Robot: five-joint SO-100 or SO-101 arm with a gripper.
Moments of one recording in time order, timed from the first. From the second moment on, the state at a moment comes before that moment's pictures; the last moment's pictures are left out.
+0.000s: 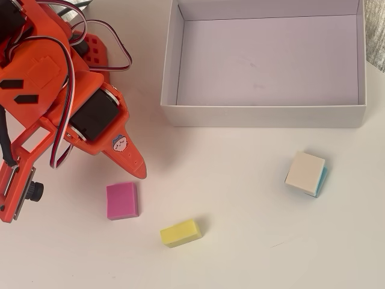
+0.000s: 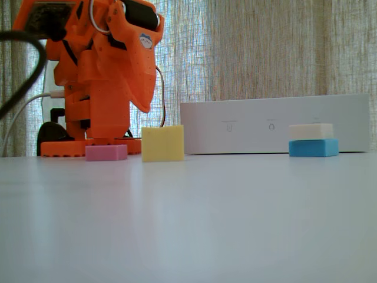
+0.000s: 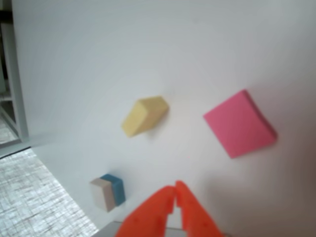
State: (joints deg) arm -2.7 189.8 168.9 76.7 -11.2
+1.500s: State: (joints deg) arm -6.1 128.0 87.3 102.5 -53.2
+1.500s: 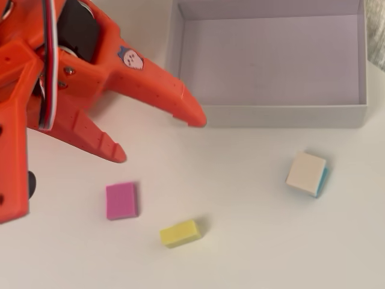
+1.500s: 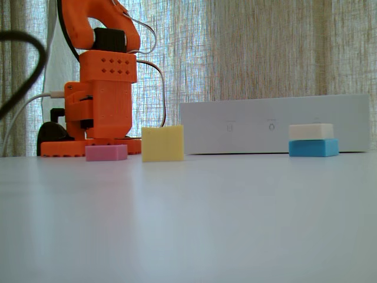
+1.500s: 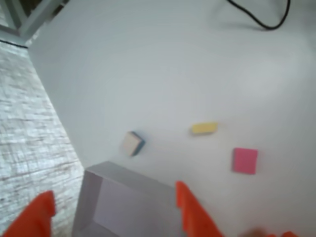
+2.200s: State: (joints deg) arm 2.2 115.3 109.0 103.9 -60.3
